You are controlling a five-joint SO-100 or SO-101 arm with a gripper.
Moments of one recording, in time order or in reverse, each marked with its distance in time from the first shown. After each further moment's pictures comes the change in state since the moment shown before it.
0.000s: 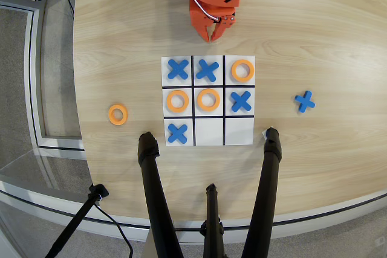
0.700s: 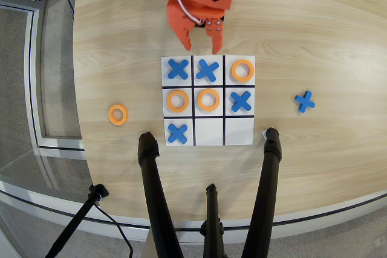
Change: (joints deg) arm 11.9 -35.4 -38.0 -3.2 0.3
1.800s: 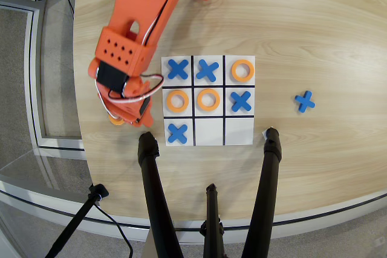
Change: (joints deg) arm 19.0 -75.8 -49.9 -24.8 0.7
